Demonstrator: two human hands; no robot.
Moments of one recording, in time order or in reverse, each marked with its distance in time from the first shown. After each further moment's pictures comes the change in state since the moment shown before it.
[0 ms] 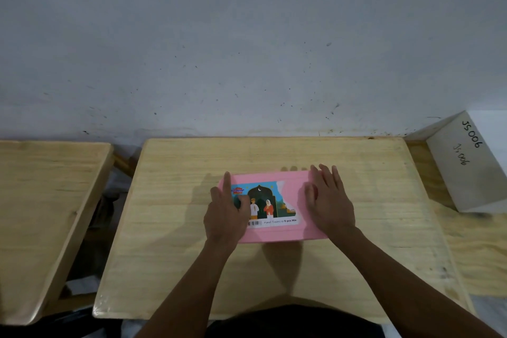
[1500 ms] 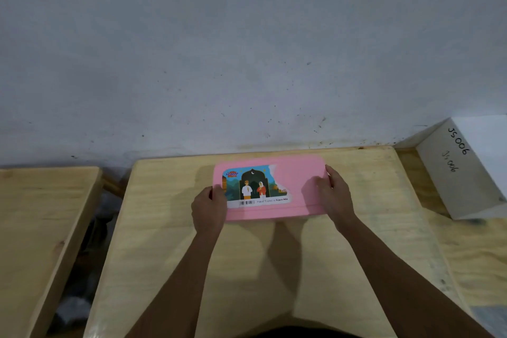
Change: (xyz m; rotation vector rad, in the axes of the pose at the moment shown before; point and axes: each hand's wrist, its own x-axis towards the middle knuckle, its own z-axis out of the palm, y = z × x) left_hand 0.061 0.016 -0.009 -0.491 0.096 -0.225; right_hand 0.045 0.016 -0.028 0.926 0.073 0.360
